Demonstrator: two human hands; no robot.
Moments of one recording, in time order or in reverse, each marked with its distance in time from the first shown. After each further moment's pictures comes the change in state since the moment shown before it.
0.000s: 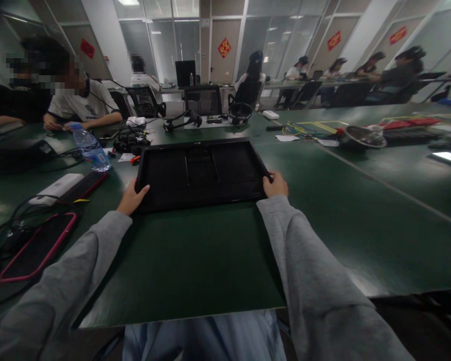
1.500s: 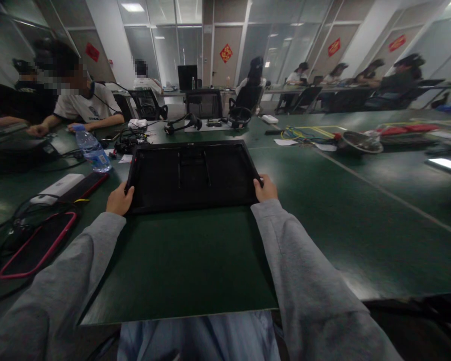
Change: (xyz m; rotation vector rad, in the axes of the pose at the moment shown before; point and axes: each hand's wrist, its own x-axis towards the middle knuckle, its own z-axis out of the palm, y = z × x) left_hand -0.012 0.011 -0.032 0.543 0.020 -0.129; right_hand -0.010 -0.009 0.007 0.009 -0.126 -0.168
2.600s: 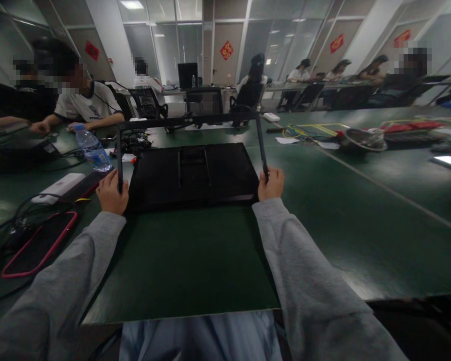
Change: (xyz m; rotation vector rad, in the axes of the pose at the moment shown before) left_hand -0.008 0.005 -0.008 -0.060 0.403 0.155; right_hand -0.002 -0.018 -0.004 0.051 0.381 -0.261
